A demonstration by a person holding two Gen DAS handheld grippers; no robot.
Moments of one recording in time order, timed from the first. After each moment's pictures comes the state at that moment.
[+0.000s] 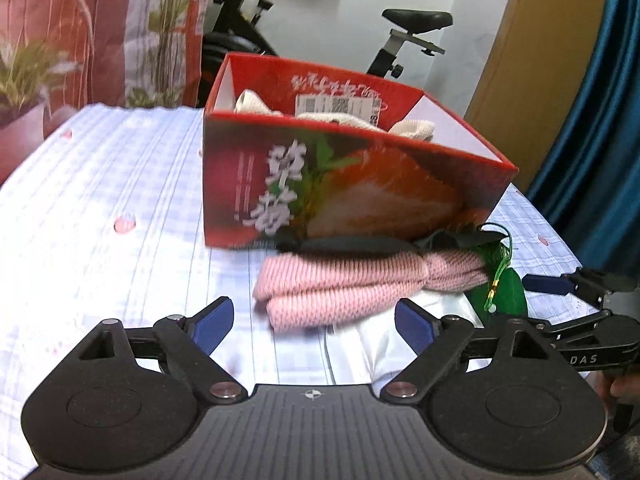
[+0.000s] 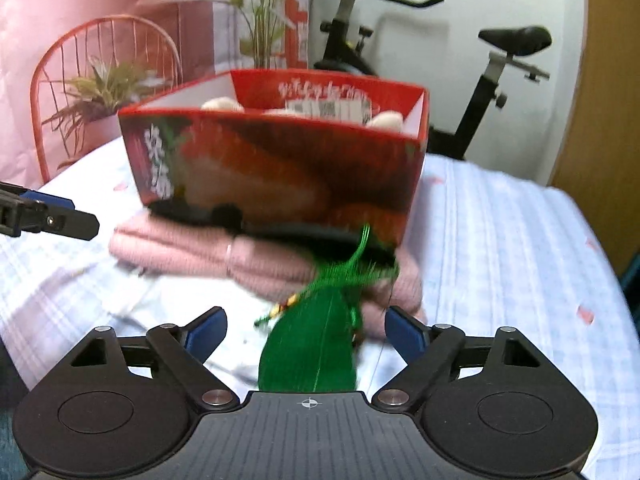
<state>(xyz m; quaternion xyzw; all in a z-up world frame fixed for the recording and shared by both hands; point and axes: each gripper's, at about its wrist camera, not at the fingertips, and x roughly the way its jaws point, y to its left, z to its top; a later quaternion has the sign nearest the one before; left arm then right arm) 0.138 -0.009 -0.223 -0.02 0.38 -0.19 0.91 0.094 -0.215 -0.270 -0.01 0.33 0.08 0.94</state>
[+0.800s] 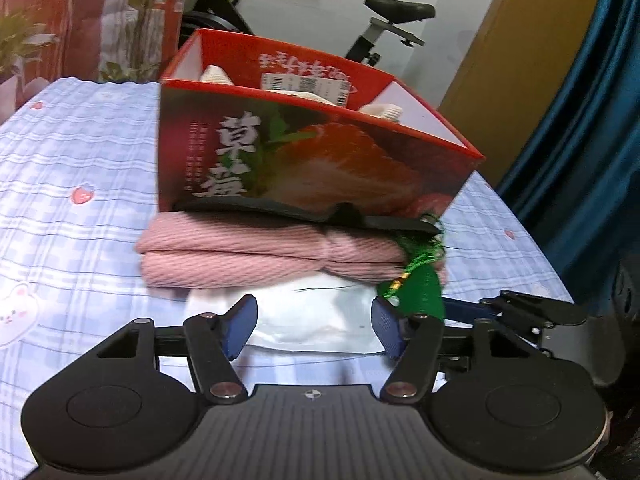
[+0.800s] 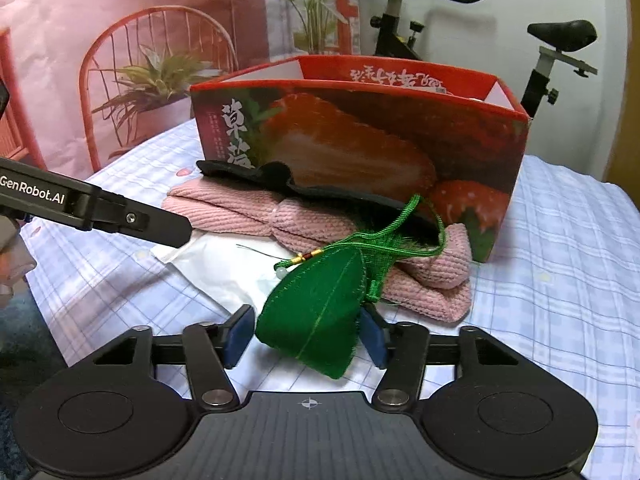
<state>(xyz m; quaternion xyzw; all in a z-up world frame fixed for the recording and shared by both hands) 0.127 -0.036 -0.228 -0.05 0.40 -0.23 0.89 0.091 -0.172 -0.286 0.00 0.32 0.15 0.93</state>
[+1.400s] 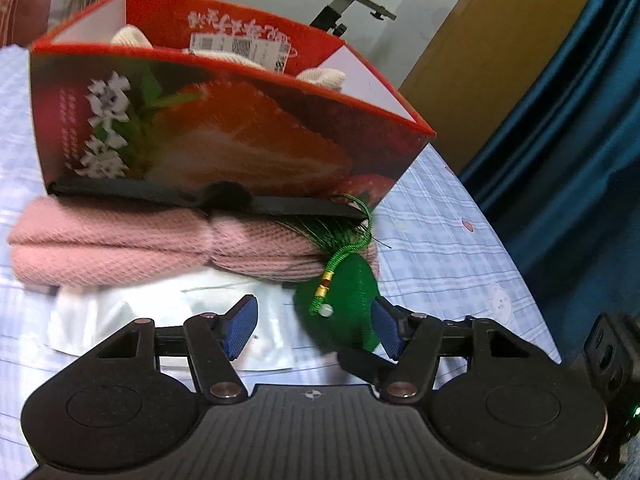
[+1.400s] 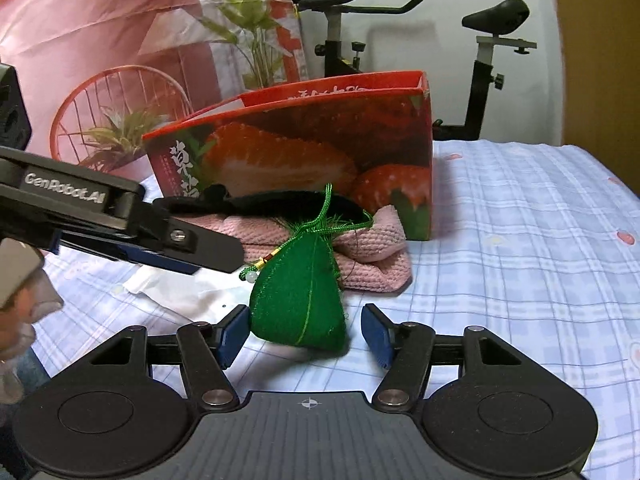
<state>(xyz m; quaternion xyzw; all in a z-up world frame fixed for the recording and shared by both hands) 0.145 -0.102 -0.249 -0.09 0.43 -0.27 0.85 0.069 -0.215 -0.303 0.09 0.27 0.11 0.95</state>
